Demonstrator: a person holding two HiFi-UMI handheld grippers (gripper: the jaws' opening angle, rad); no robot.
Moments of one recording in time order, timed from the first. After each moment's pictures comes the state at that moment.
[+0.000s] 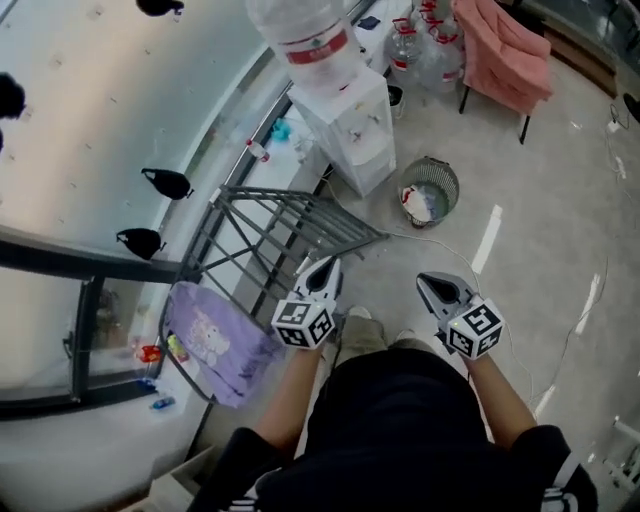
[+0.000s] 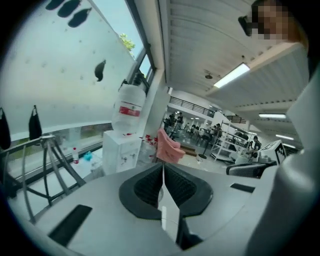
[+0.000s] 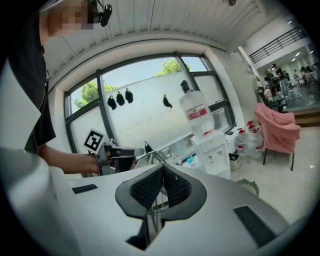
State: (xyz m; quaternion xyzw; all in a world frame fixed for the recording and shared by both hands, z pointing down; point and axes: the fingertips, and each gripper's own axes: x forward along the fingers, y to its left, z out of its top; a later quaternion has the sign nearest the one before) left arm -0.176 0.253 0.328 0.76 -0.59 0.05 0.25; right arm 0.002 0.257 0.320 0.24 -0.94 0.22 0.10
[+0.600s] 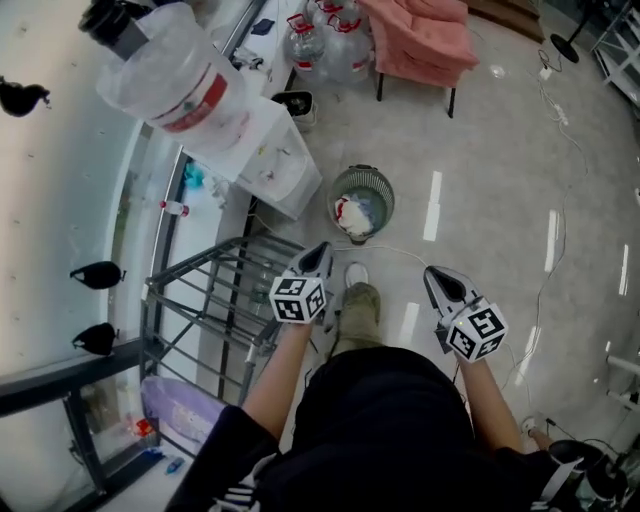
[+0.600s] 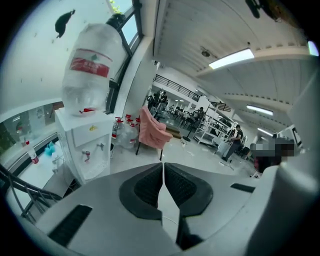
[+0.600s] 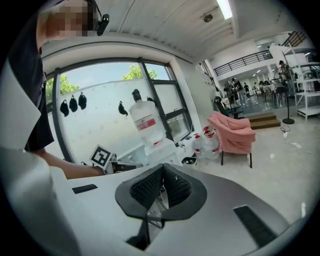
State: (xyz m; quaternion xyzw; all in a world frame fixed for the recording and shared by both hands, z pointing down) left arm -0.060 0.013 0.437 0.82 -0.46 0.13 0.31; right arm 0.147 0.082 0.335 0.45 -0.85 0.25 0.10
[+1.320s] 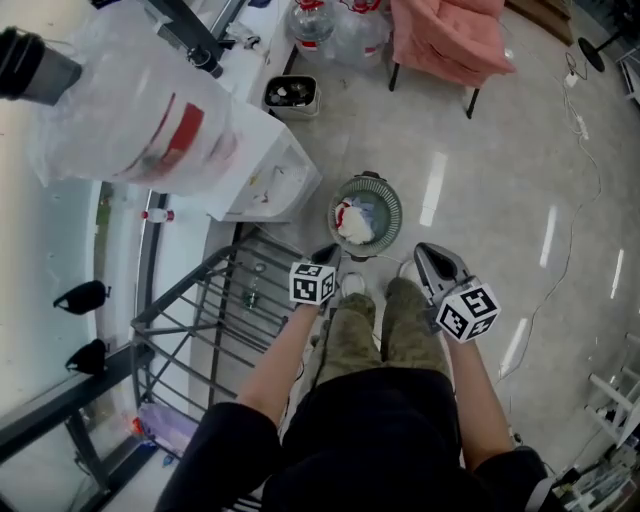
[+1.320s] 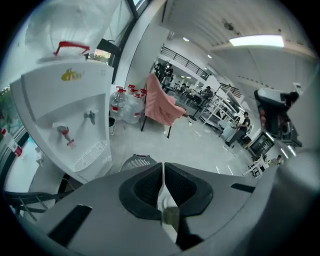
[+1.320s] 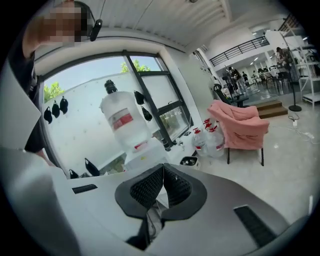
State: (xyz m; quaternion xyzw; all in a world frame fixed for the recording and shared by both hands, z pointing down) left arm -0.050 -0.134 0.641 0.78 -0.42 0.24 0.40; right arm 0.117 -0.151 0.426 0.43 -0.85 0.29 0.10
